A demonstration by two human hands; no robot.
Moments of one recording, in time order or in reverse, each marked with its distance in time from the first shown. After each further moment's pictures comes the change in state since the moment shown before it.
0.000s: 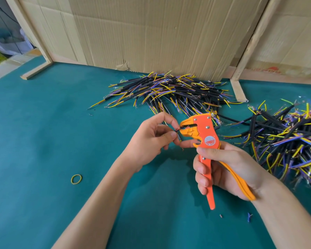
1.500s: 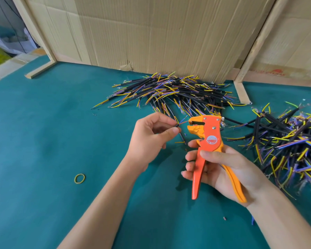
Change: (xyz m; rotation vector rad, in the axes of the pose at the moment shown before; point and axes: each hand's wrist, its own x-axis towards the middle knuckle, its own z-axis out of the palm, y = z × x) left_hand 0.003 -0.005 0.004 -0.109 0.293 0.034; right_hand 0.006 0.009 0.009 0.204 0.096 -0.093
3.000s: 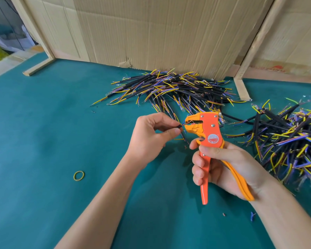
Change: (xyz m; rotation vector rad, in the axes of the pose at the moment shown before) left_hand 0.001 -0.007 -0.002 0.155 -0.033 0.081; right_hand 0.001 -0.004 -0.010 -0.090 -0.100 0.051
